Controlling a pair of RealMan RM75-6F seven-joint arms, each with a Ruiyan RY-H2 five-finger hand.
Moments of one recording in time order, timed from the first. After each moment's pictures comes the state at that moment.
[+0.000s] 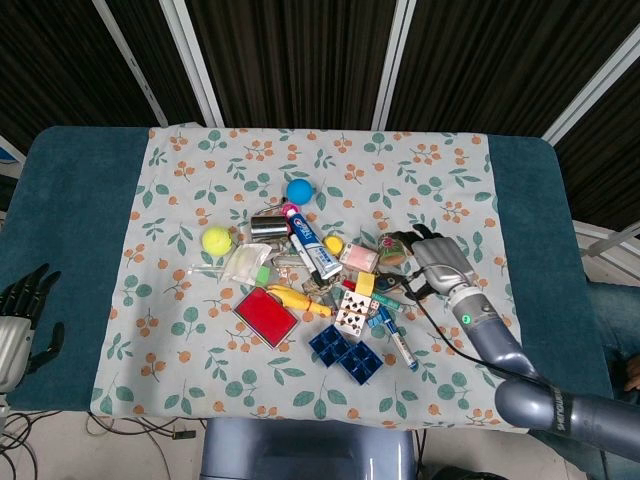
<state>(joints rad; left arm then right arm) -0.10 -1.13 -0.03 -1.59 1.55 1.53 -0.03 0.81 -1.24 0.27 -1.74 -0.72 0.83 -0.47</state>
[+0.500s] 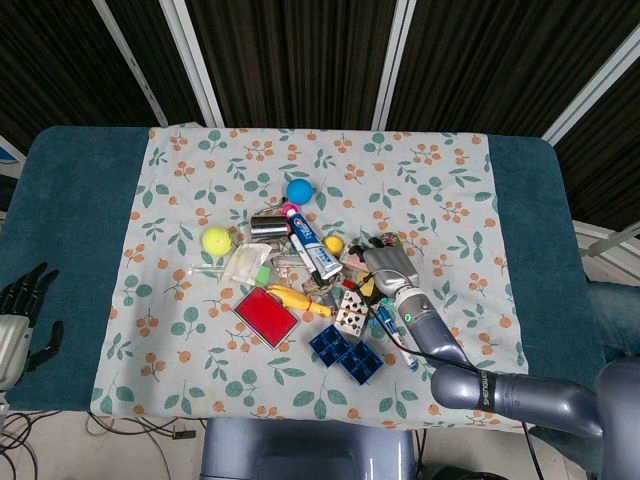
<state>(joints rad) -0.10 -1.13 -0.04 -1.59 1.54 1.51 -0.04 0.97 -1.49 0.23 -1.59 -0.54 0.87 -0.59</state>
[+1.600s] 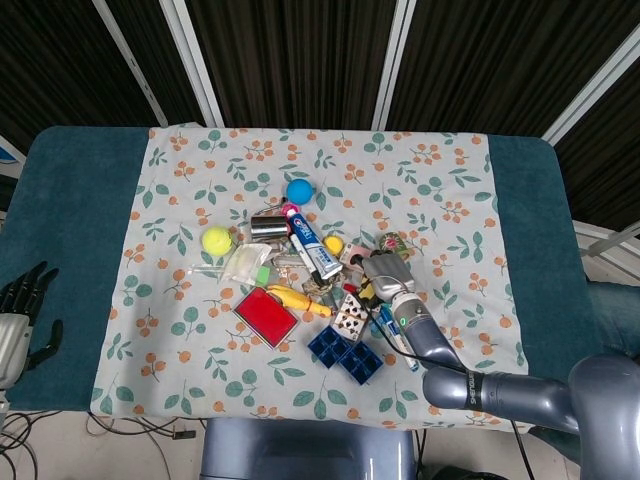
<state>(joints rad) -0.10 -1.13 -0.04 -1.59 1.53 1.51 -0.04 1.00 -1.55 0.16 -1.51 -0.53 0.88 -0.56</state>
